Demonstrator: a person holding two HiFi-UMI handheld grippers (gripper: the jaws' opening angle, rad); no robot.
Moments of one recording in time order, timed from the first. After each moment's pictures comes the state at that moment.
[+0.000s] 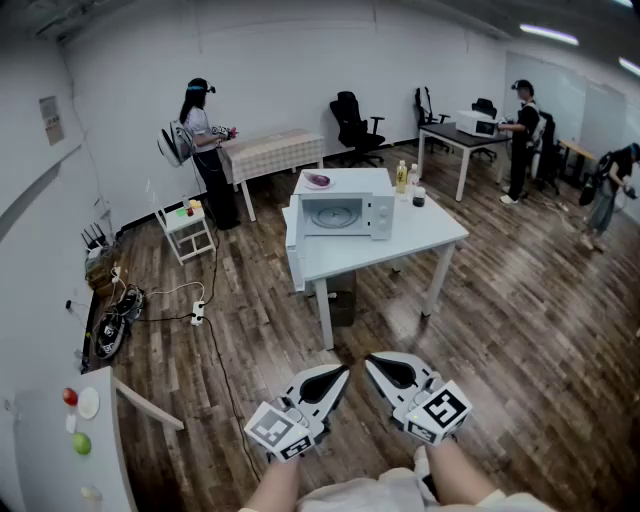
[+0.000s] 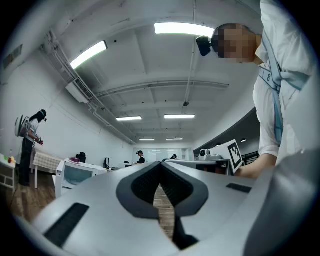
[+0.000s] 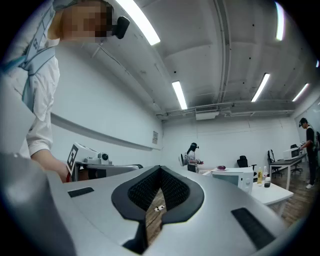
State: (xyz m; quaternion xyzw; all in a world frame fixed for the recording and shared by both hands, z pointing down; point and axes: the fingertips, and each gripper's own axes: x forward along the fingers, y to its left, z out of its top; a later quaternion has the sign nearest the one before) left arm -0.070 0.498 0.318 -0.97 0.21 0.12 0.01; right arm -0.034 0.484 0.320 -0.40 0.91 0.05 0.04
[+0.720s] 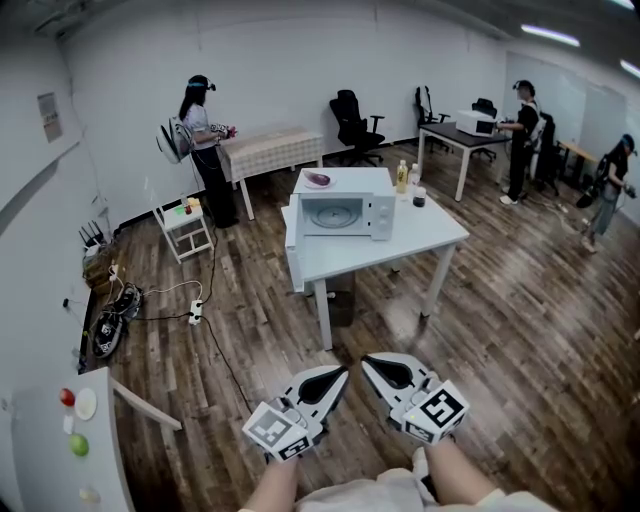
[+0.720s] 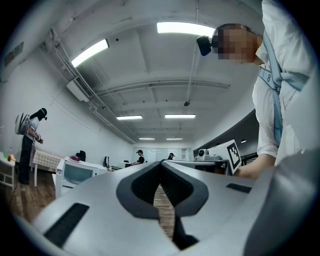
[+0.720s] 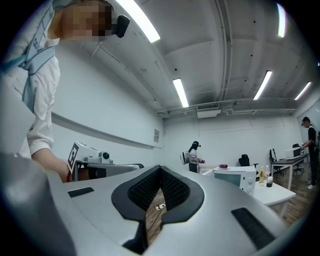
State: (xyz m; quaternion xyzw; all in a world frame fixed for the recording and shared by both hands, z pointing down) left arm -0.072 0.484 0.323 -0.97 0.21 0.11 0.00; right arm -0.040 0.468 0.327 -0.39 0.92 0.05 0.03
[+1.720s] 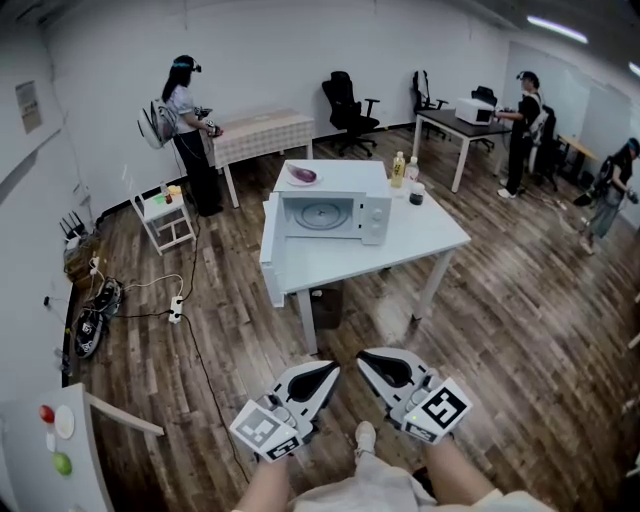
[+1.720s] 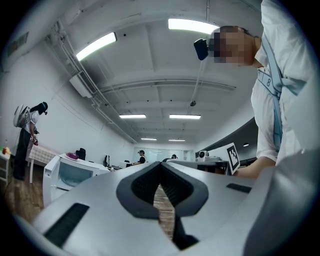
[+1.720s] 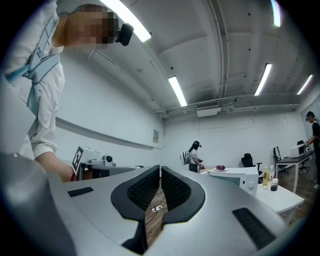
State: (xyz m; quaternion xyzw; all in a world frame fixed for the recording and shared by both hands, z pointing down) left arm -0.027 0.349 0.327 -0.97 0.21 0.13 -0.02; right arm 0.009 0.338 0.327 -0.37 0.93 0.05 0.03
